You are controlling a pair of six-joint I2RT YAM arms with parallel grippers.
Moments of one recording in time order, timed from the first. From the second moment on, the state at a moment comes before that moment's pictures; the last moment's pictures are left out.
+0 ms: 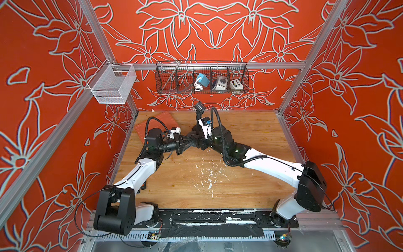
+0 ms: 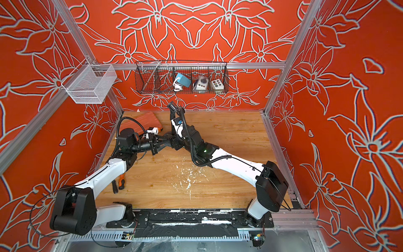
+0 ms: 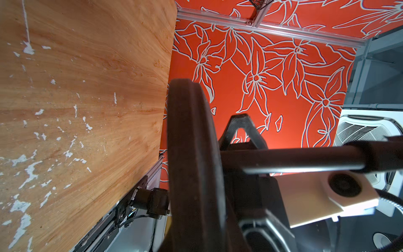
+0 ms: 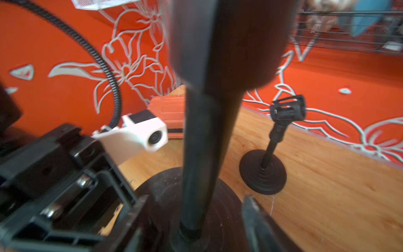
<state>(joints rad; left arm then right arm) -0.08 1.28 0.71 0.38 1.10 -1.52 0.93 1.57 1.24 0.06 0.09 0.13</state>
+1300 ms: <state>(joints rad) -0.07 1.30 0.71 0.38 1.17 -1.49 0.72 1.66 1.30 0.08 -0.61 0.02</state>
